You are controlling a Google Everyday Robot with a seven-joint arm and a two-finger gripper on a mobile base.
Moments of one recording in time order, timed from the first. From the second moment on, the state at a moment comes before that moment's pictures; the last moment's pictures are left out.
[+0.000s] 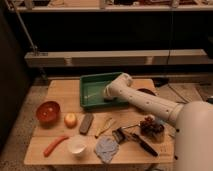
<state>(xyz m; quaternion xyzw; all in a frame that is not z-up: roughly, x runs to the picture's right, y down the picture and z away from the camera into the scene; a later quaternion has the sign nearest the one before) 0.030 0.017 0.966 0.02 -0.15 -0.74 0.66</state>
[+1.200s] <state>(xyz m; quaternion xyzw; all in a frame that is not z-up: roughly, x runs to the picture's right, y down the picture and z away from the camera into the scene) -0.030 -0.014 1.017 0.05 -0.19 -0.72 0.67</state>
